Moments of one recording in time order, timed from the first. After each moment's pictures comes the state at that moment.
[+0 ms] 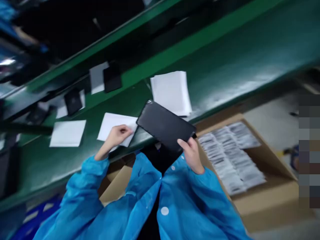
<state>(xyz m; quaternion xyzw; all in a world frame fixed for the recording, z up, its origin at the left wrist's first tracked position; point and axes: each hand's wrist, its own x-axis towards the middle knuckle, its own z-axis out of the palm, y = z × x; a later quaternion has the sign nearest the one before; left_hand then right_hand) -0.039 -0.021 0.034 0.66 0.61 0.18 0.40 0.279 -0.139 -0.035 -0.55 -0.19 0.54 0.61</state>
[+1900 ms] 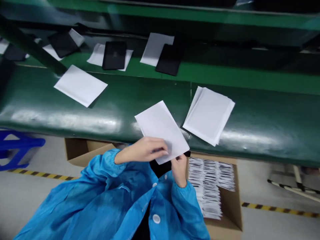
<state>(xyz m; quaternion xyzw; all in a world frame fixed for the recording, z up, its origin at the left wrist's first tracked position) 0.022 -0.091 0.043 0.77 0.39 0.29 0.42 0.237 -0.121 -0.051 -0.62 -0.42 0.50 0.44</state>
